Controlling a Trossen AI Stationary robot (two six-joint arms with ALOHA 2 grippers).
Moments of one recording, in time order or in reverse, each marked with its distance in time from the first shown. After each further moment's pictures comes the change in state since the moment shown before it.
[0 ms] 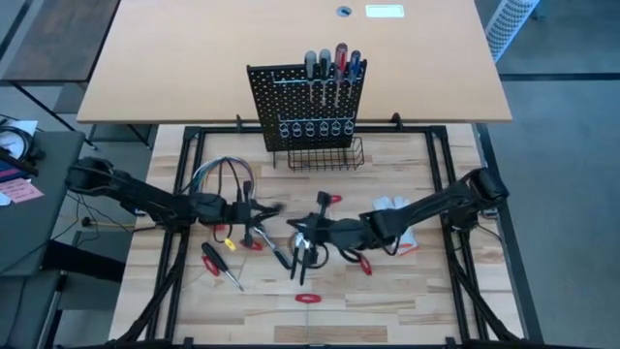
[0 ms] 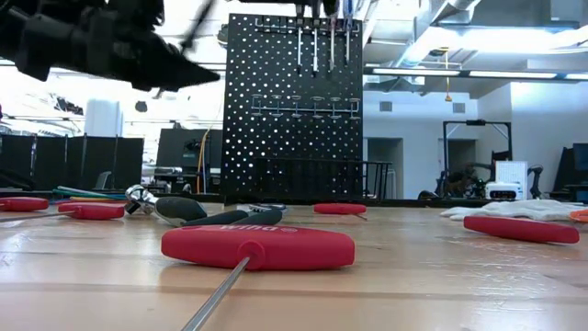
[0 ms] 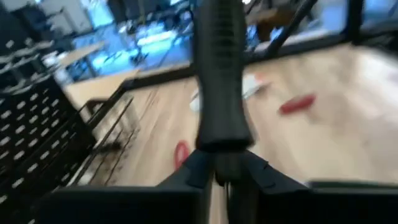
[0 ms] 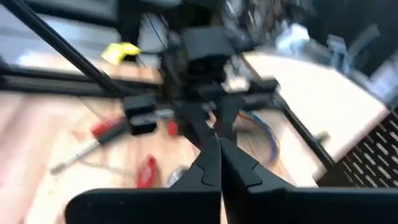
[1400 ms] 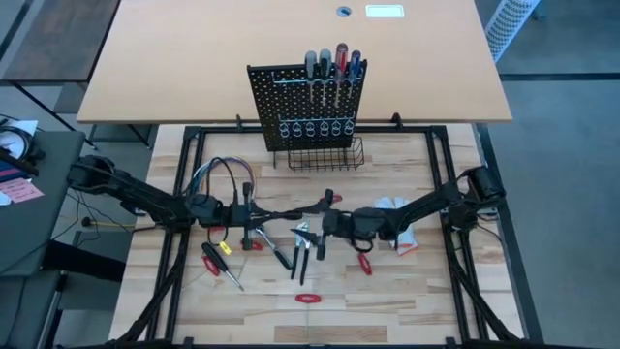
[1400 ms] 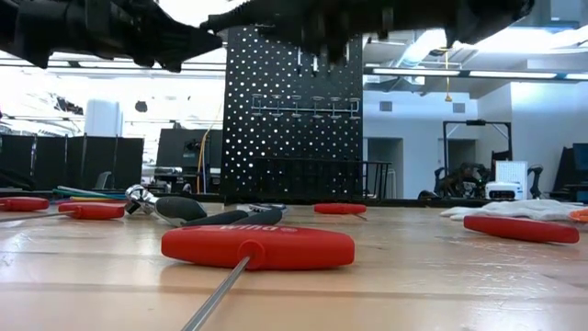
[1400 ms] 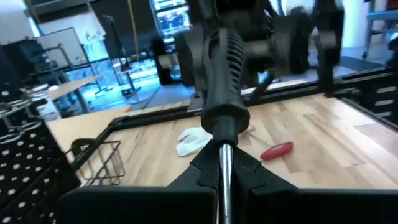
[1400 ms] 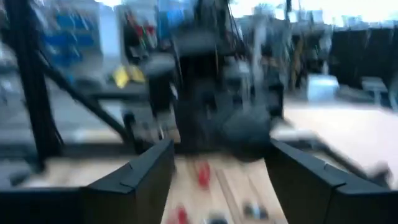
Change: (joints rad) left arm -0.063 -0.001 0.027 0.108 -0.009 0.001; right arm -0.069 0.017 -0.351 0.708 -0.214 0.031
